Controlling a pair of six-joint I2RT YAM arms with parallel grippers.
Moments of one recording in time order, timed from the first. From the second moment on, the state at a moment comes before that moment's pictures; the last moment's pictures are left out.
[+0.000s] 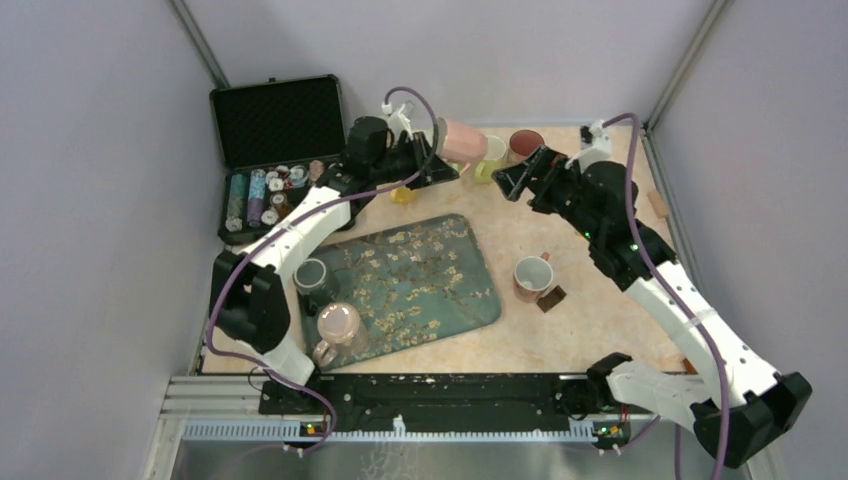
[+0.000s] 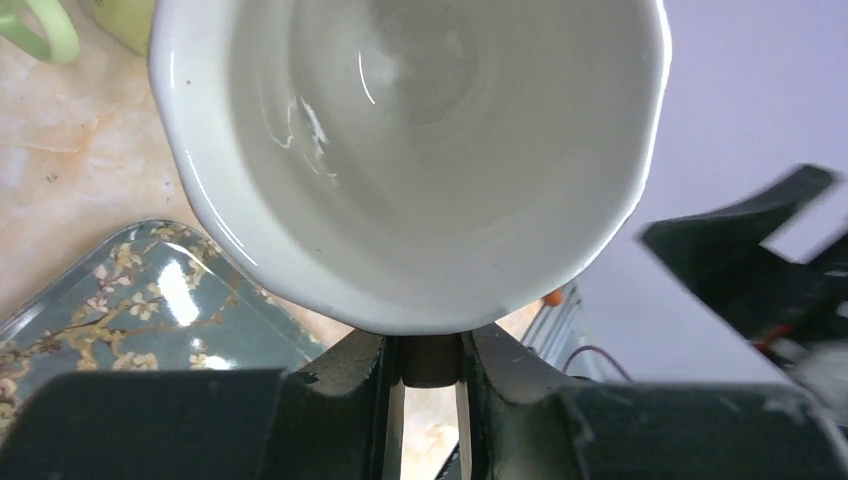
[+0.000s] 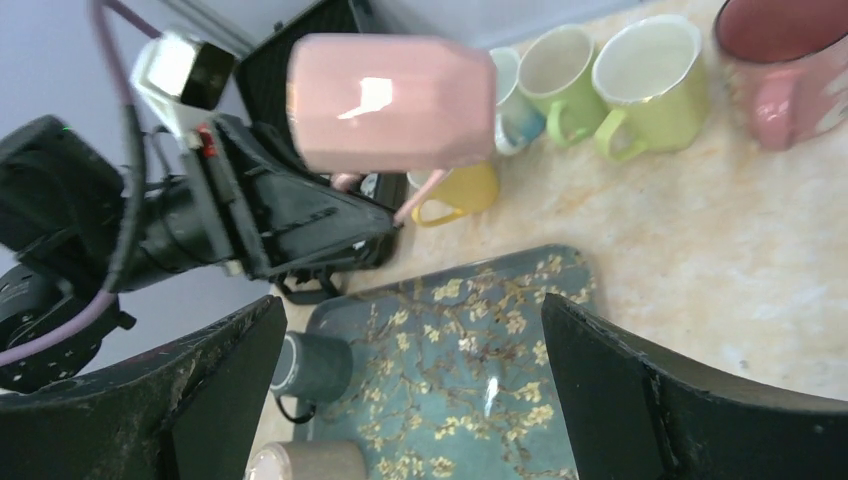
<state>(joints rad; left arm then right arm) -0.44 1.61 1.35 -0.03 0.58 -0.77 0.50 1.05 1.07 -0.21 -0.01 0.69</state>
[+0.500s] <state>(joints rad) -0.53 1.84 1.61 -0.48 0.31 -0.45 0.50 0.91 1.12 -0.30 0.14 0.59</state>
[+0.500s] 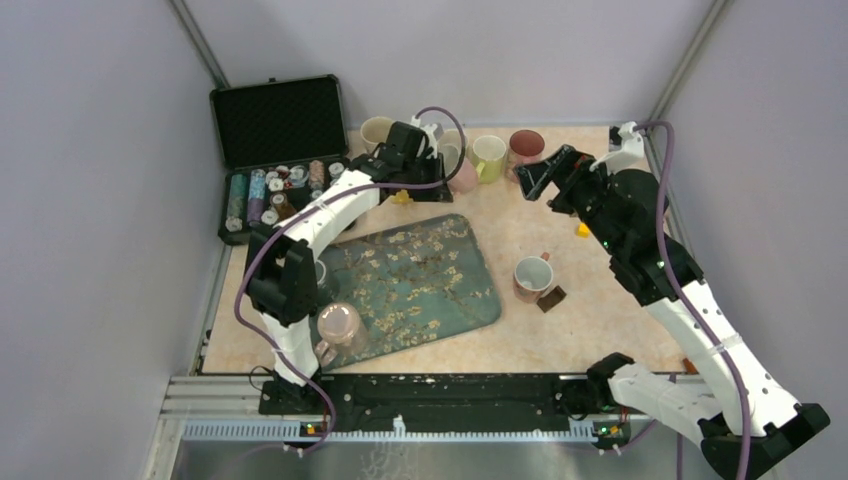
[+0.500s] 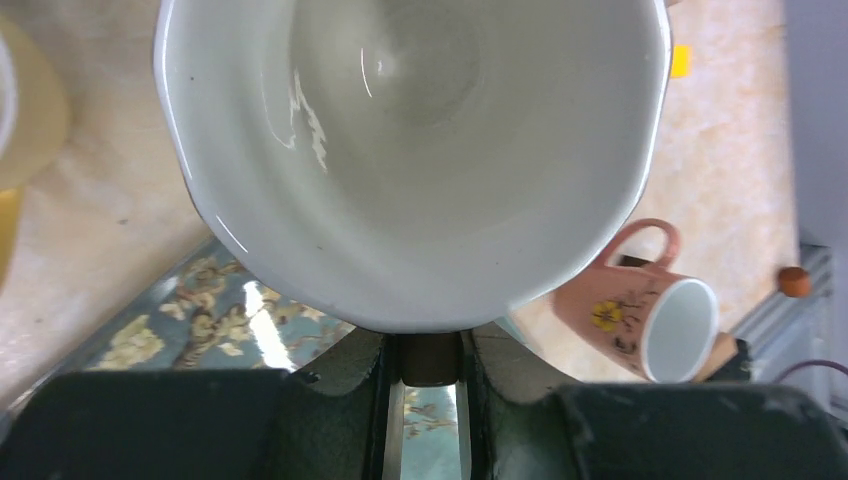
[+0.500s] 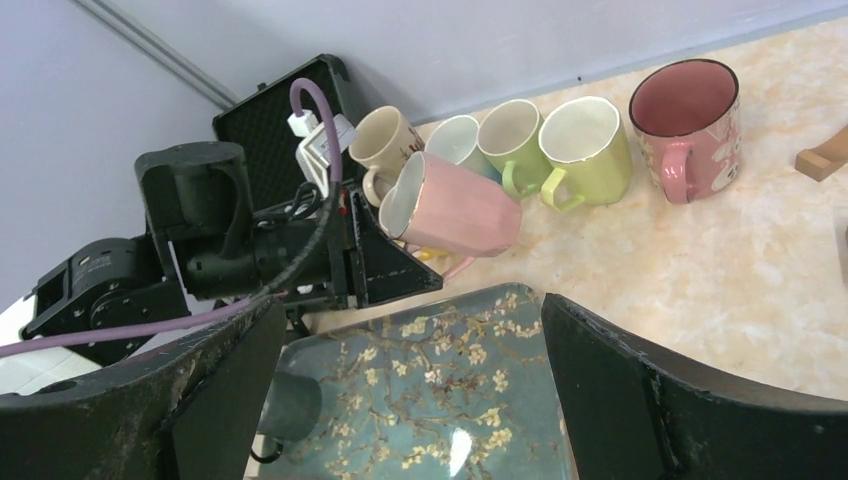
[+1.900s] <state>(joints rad) -0.52 2.09 1.78 -0.66 0.02 -0.20 0.50 0.96 1.11 -0.29 0.14 0.58</state>
